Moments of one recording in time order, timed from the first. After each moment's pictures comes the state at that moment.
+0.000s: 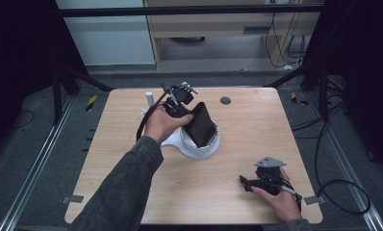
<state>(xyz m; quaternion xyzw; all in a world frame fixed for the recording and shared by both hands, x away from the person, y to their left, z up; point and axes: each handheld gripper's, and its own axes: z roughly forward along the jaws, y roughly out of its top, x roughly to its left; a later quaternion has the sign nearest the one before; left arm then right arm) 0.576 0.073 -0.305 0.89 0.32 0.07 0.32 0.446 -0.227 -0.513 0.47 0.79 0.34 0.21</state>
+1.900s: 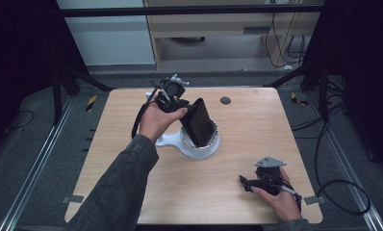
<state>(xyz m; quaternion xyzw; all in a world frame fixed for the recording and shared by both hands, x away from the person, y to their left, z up) 0.576 0.093 -0.290 0.86 0.34 0.15 0.36 0.446 -0.227 -0.513 0.47 0.79 0.34 0.21</state>
